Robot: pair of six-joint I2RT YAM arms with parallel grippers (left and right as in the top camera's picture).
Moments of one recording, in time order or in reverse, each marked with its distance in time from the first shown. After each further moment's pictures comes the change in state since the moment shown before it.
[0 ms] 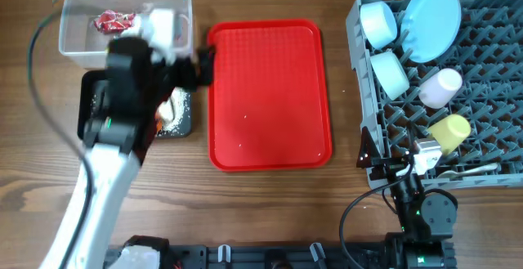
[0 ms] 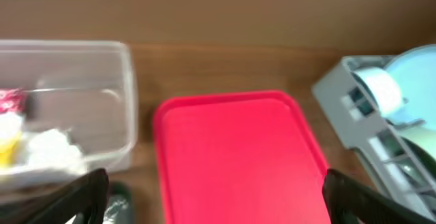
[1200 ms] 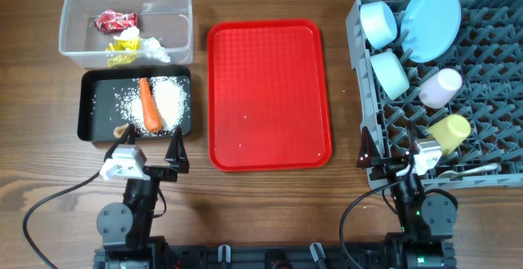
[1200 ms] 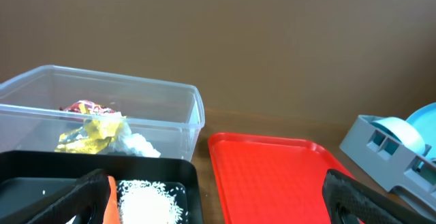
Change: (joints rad) left arm 0.211 -1.218 -0.978 0.299 -0.010 -0.054; right arm 0.000 -0.003 0.000 0.000 0.000 0.000
